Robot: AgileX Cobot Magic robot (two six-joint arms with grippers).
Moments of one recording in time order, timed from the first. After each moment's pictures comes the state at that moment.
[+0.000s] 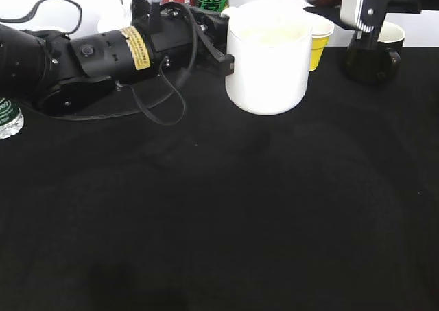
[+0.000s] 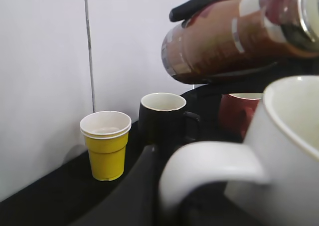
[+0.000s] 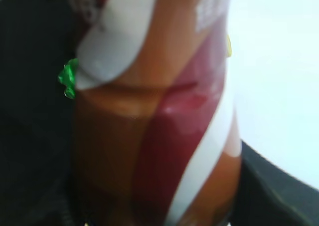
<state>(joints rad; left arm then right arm) -0.54 1.89 -1.07 0.68 -0.84 -0.53 0.16 1.65 -1.11 -1.40 -0.66 -0.07</state>
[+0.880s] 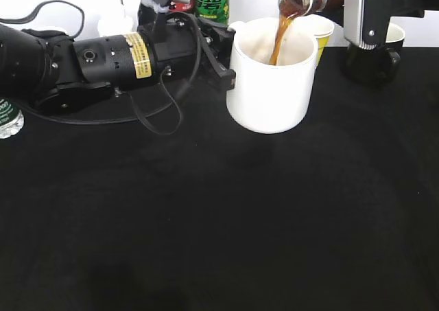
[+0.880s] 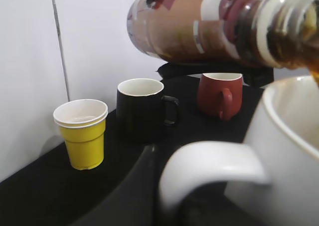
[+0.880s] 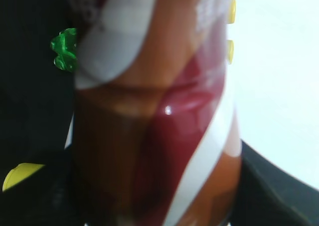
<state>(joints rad) -0.54 1.89 -1.07 0.80 -0.83 -0.59 0.16 1.65 -1.11 -1.40 -0.63 -0.30</state>
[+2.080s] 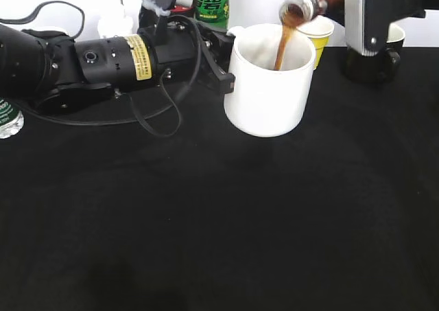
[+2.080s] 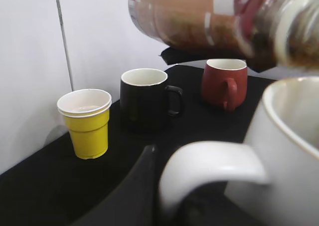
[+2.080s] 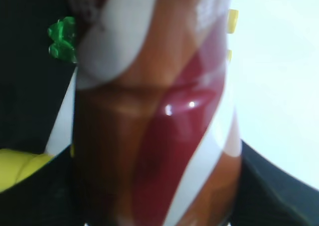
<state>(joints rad) -0.54 1.89 -1.07 0.81 -0.80 -0.59 0.16 1.65 -1.11 -1.40 -0.66 -0.39</state>
